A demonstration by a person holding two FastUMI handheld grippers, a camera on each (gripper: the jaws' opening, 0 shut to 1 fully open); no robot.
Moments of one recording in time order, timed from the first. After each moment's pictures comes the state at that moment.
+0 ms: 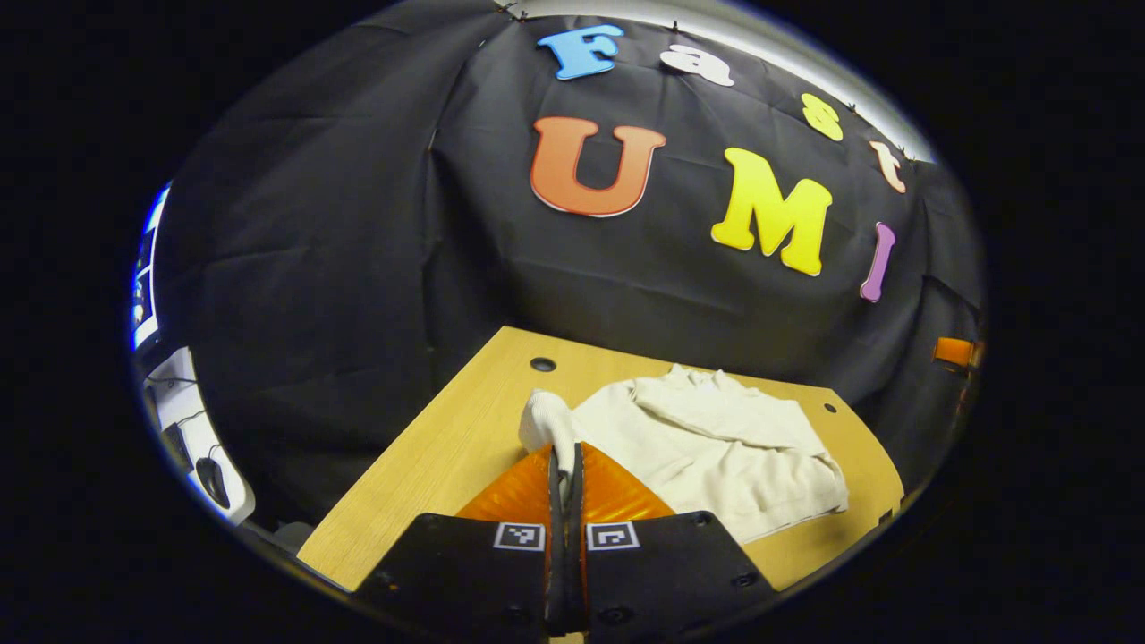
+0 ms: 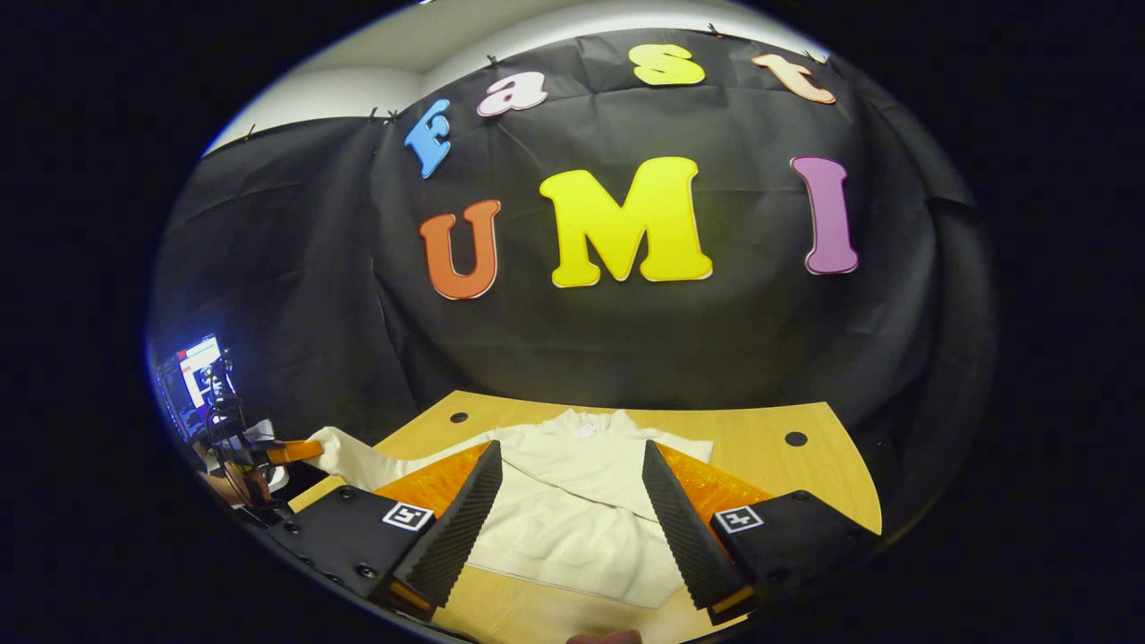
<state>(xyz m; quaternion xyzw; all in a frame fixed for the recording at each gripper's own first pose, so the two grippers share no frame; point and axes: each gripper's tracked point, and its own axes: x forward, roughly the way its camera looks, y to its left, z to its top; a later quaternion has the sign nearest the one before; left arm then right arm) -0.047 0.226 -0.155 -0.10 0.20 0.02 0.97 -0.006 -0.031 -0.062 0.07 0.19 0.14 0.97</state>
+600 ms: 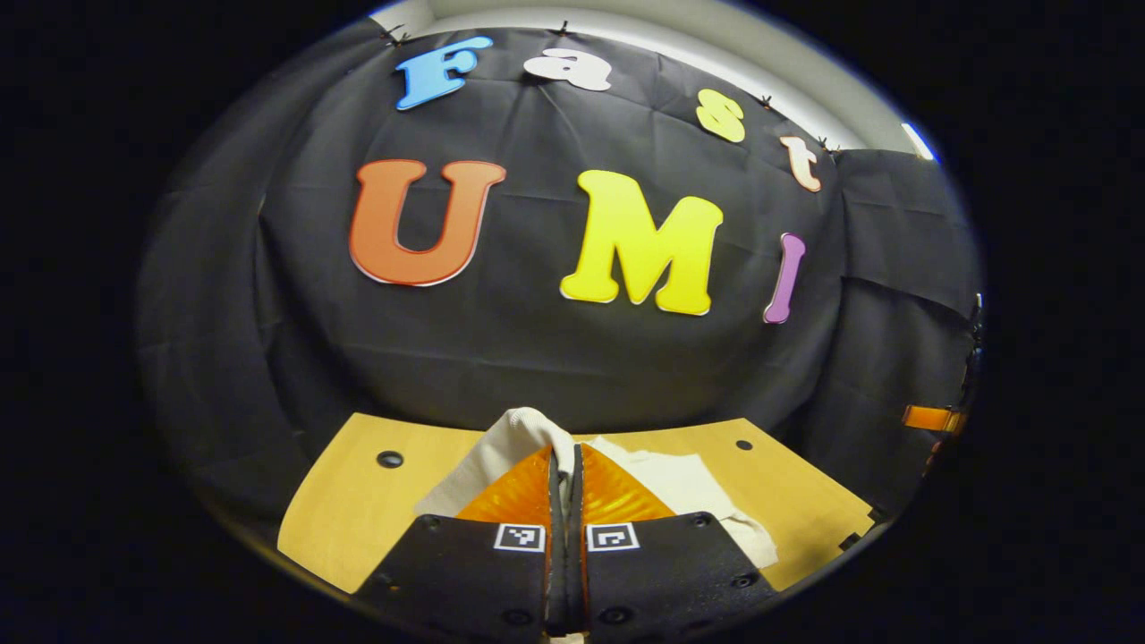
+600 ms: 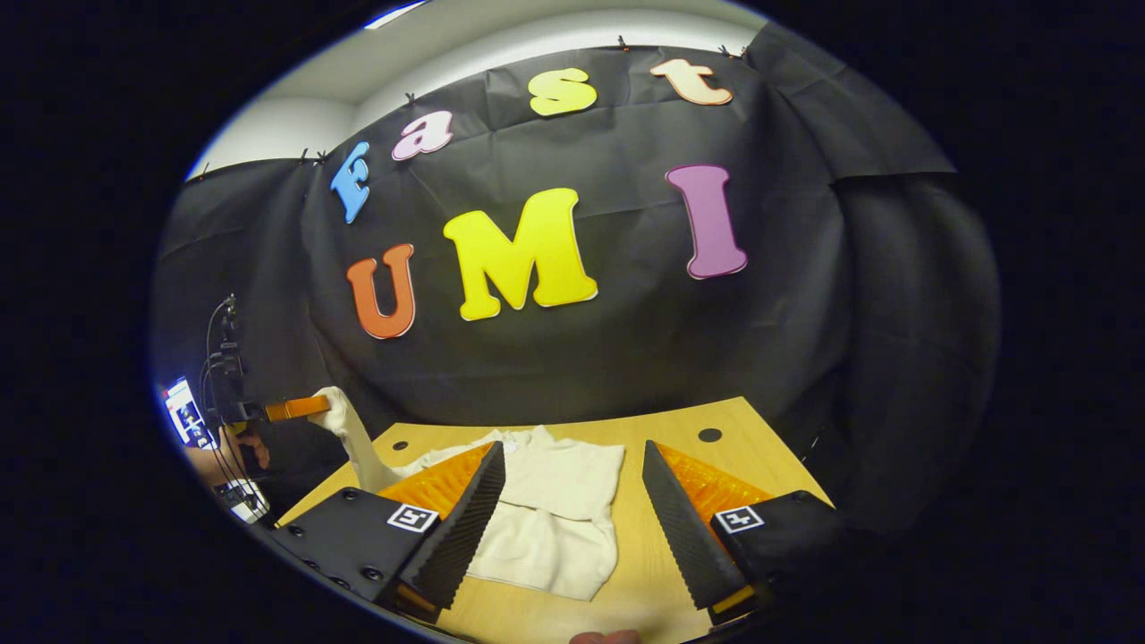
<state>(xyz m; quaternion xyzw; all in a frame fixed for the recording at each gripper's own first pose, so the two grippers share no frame) 0.086 0.045 -0.059 -0.07 0.14 -0.15 0.98 -0.044 -0.174 -0.048 0.10 0.15 0.03 0.98</state>
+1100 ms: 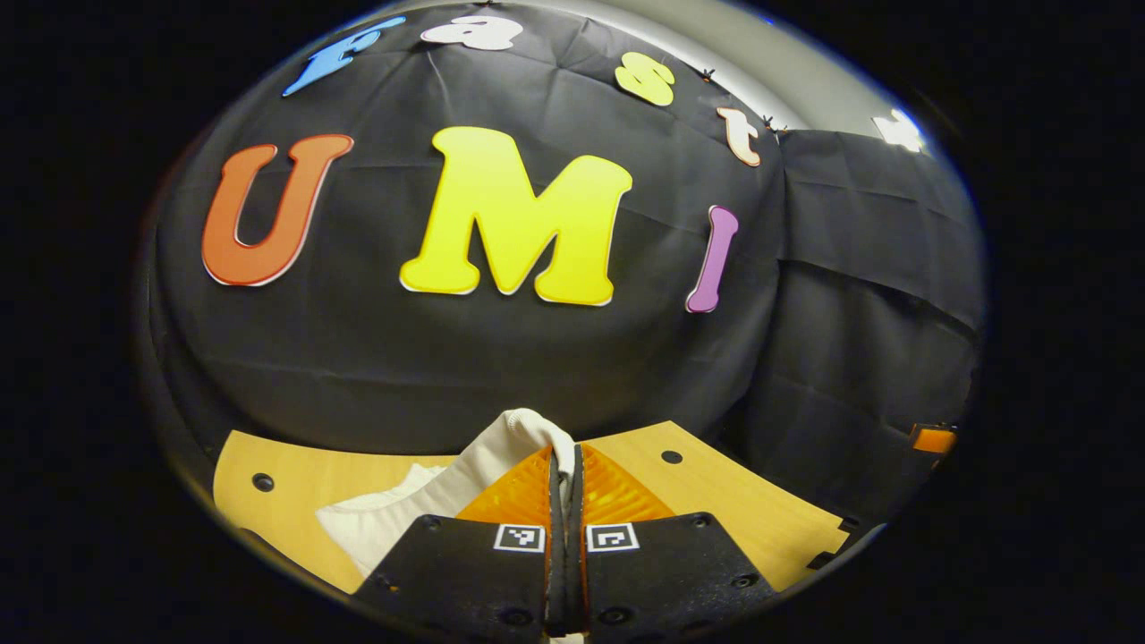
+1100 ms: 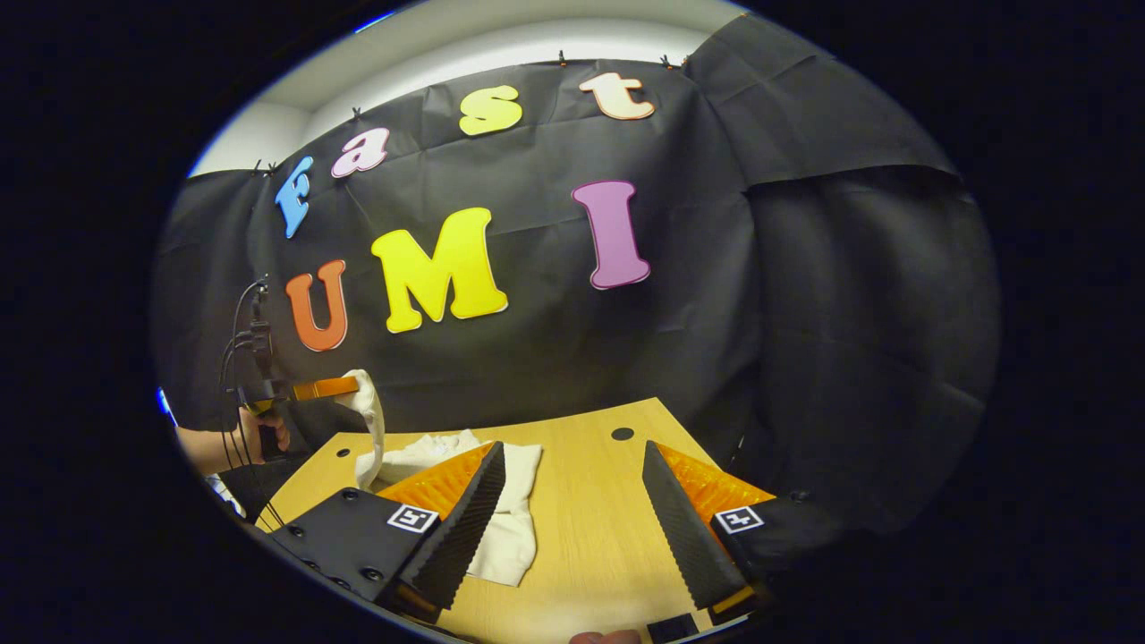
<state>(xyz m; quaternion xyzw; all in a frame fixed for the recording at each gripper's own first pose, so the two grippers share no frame) 0.164 -0.121 -0.083 -0.07 0.16 -0.27 0.95 -0.093 -0.271 -0.053 0.11 0.15 -0.08 0.98</state>
